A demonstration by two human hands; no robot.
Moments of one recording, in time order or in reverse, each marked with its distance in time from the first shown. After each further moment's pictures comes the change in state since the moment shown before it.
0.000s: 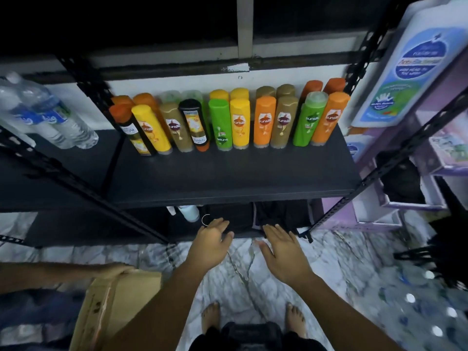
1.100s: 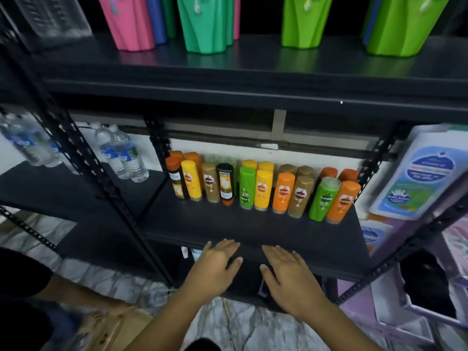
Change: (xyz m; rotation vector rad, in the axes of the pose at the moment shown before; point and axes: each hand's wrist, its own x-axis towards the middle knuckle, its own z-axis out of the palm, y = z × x) left_hand -0.053 0.093 -0.097 0.073 0.250 0.093; right_hand -0.003 -0.062 -0.156 -0.243 0.022 -0.351
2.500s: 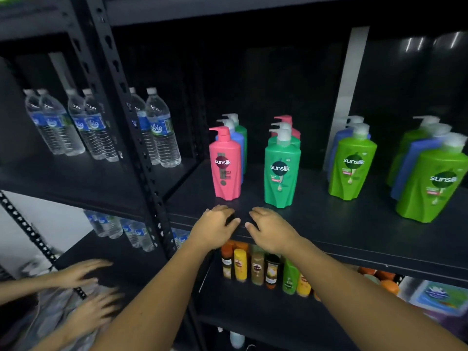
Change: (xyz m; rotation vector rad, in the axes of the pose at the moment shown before) left_hand 0.049 0.002 -0.435 0.139 0.308 0.014; right_hand 0.169 -0.279 -0.326 -0.094 0.147 -0.197
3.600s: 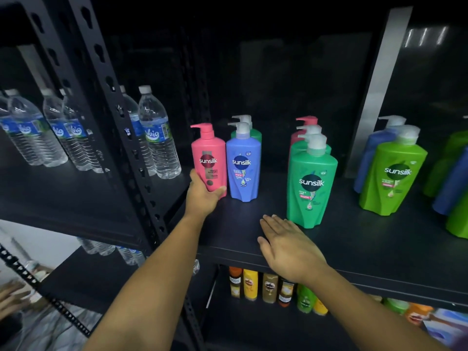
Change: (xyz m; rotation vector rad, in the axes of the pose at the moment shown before) left_hand 0.151 -0.100 -0.022 -0.633 0.416 -0.262; right_hand 0.049 0.000 0.024 -0.192 0.042 0.008
